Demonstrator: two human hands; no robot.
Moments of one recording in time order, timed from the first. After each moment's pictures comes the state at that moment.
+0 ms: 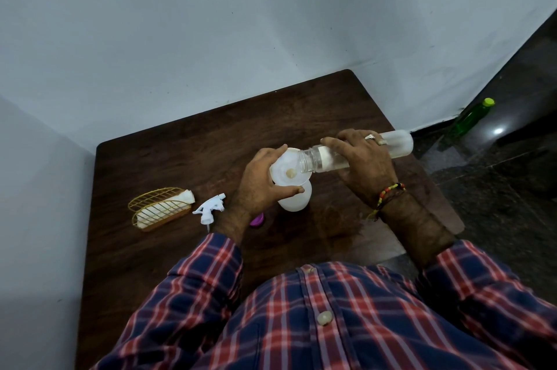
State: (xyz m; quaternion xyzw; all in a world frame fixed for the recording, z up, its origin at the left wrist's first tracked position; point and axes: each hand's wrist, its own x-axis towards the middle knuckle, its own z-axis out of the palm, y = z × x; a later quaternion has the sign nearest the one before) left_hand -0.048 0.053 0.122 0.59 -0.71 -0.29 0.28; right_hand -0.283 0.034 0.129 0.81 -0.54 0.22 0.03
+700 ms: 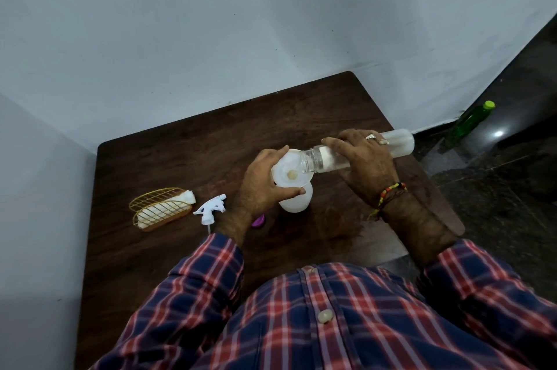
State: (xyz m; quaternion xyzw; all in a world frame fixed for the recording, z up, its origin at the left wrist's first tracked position) left_hand -0.049 0.054 0.121 0.59 -0.70 -0.29 0.28; right_hand -0.282 0.033 0.133 0.81 -0.54 0.21 0.04
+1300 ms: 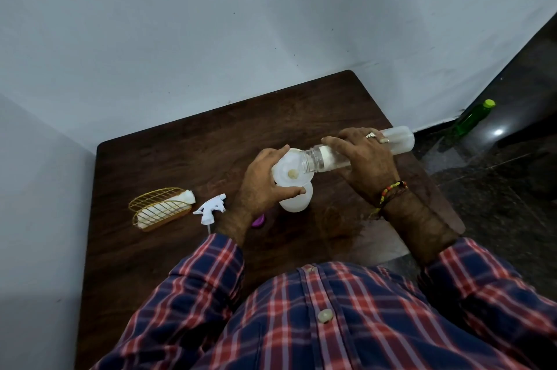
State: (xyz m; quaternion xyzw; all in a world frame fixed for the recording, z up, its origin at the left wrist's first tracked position) left_hand -0.048 0.052 0.120 0.58 -0.71 -0.29 0.28; right_hand -0.284 0.029 0.132 0.82 -0.53 0.22 0.04
